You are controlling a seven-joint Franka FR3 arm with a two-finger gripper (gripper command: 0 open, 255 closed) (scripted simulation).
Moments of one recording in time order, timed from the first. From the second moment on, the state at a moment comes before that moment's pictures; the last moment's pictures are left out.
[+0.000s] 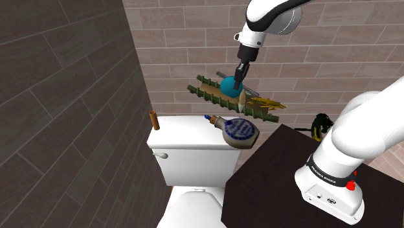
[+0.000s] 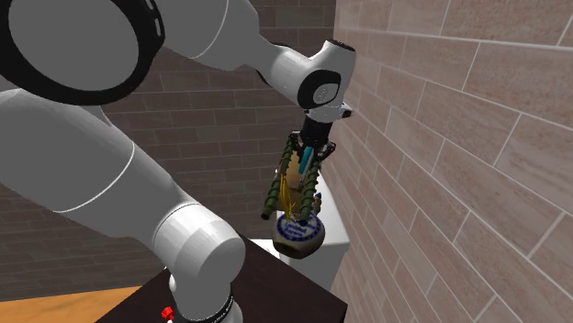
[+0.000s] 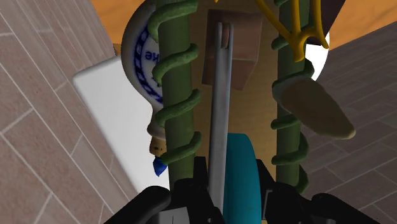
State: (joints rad) arm -0.03 -0.43 -0.09 -2.50 0.24 2.07 -0.56
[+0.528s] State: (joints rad) arm -0.04 -0.44 -0.11 -2.58 0.25 2.14 -0.60
